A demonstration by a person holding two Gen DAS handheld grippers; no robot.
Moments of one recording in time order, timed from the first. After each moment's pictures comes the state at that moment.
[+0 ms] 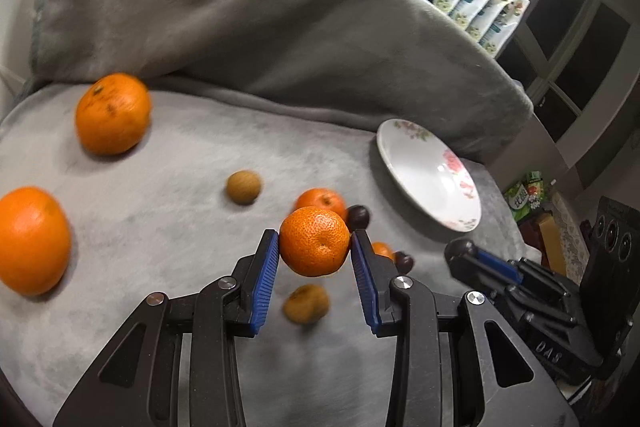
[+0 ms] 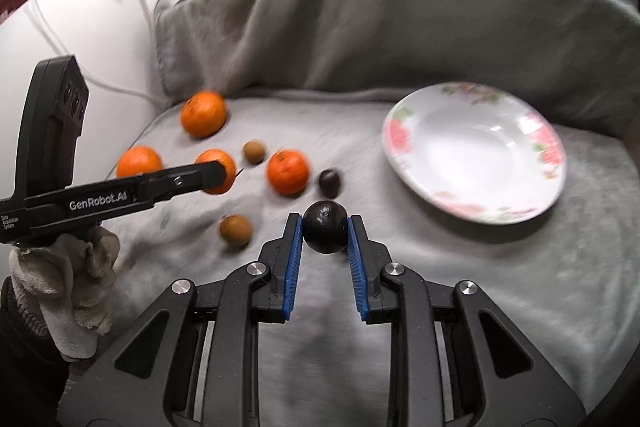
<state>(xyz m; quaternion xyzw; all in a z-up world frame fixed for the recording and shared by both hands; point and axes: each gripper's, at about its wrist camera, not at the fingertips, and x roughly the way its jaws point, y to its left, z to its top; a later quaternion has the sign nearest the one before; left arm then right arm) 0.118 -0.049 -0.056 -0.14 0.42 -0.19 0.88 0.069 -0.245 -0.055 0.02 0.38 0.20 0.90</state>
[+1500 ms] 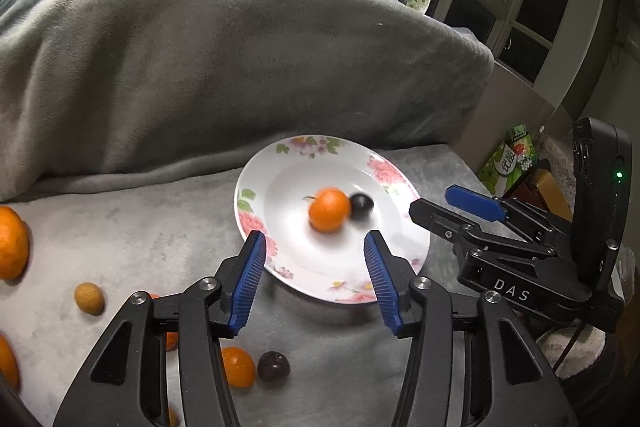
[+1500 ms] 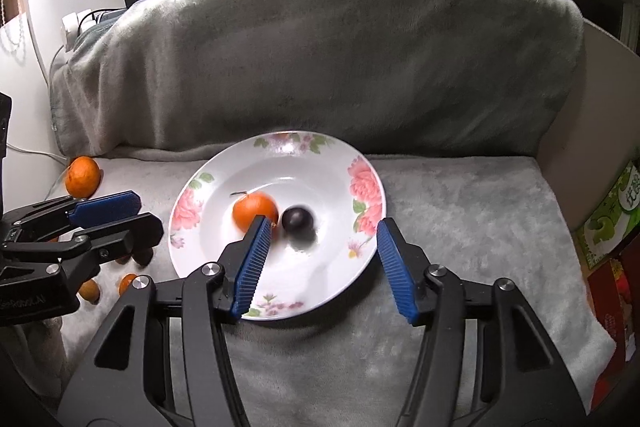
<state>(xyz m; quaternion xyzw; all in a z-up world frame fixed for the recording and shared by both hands) 0.159 -0.180 -0.034 -0.03 0.39 -0.25 0.89 0.136 -0.363 -0.053 0.02 0.36 0.08 0.93</state>
